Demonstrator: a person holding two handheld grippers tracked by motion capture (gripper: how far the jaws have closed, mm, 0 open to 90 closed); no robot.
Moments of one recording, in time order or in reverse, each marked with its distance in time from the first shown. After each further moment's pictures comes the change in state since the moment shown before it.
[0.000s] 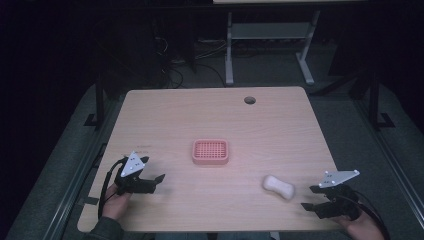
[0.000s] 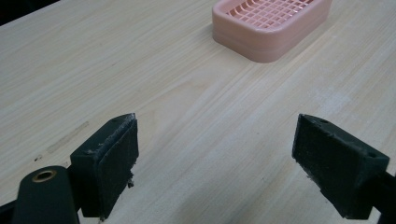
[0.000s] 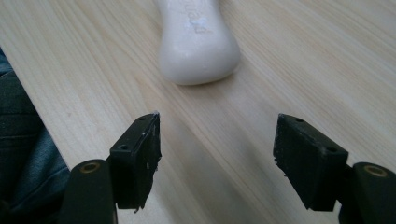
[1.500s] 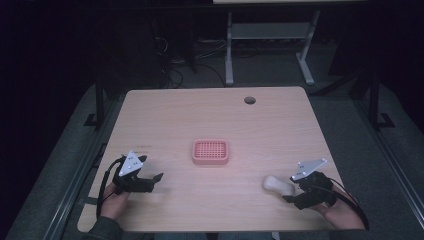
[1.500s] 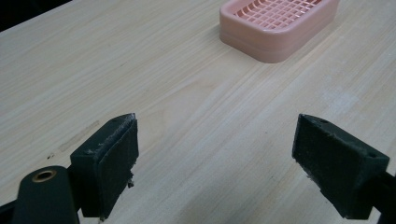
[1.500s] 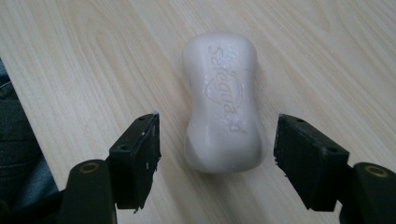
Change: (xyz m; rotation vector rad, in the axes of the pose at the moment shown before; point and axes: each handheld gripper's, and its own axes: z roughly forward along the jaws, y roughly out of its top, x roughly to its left) left arm 0.004 0.000 -0.002 -0.003 0.016 0.003; right arm 0.021 0.062 0.020 0.073 -0.001 -0.150
